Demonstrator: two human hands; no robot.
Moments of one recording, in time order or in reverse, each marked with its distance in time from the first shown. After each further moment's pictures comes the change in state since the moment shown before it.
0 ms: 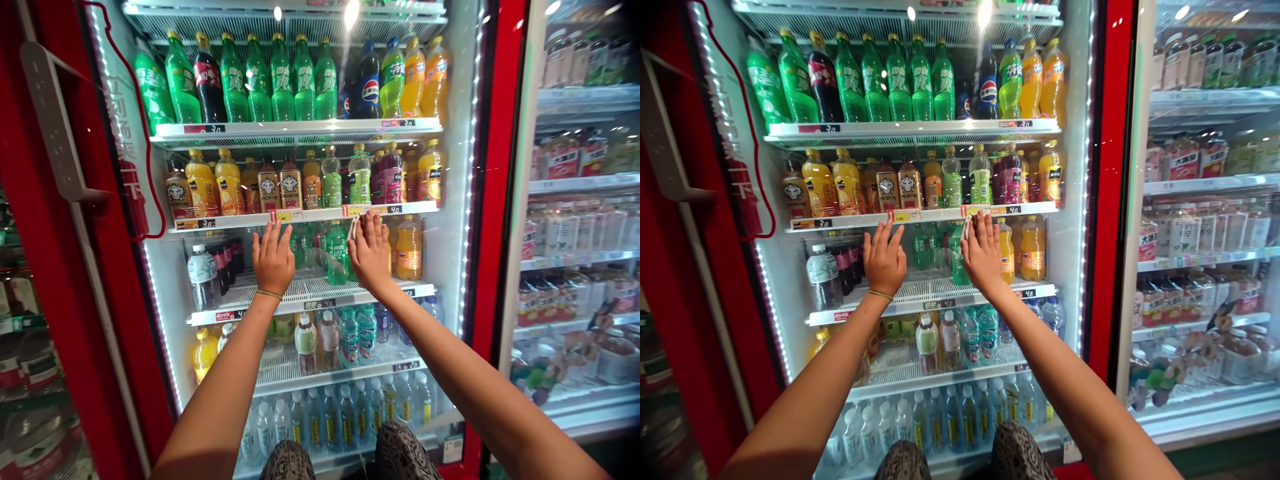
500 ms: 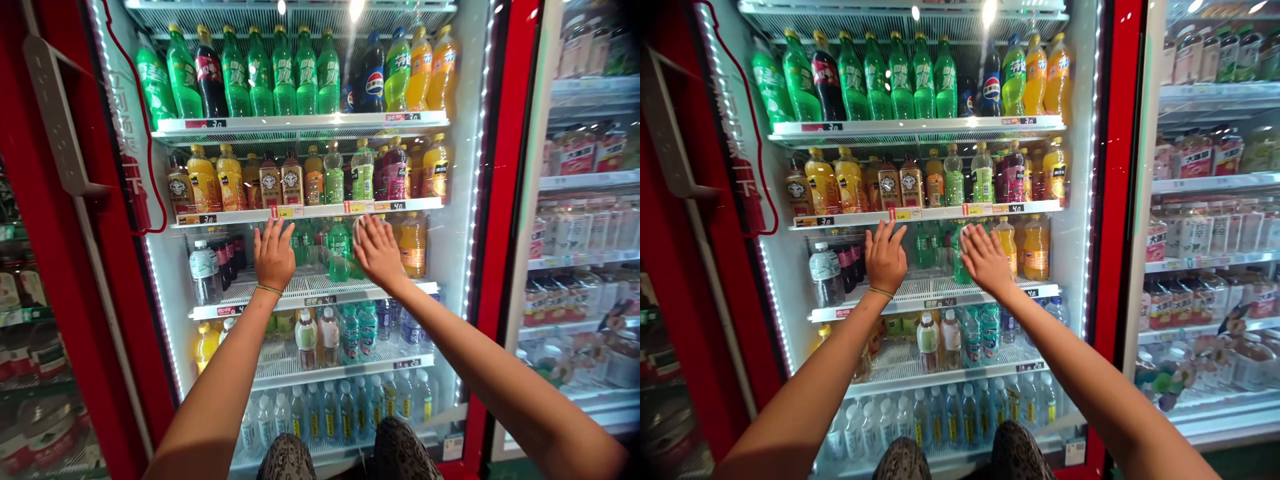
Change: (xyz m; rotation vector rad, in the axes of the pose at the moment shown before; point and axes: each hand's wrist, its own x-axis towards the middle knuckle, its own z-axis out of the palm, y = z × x) left_hand -0.001 0.000 0.000 0.029 0.050 0.048; right_hand -0.020 0.028 -0.002 -0.040 -0.146 -0.248
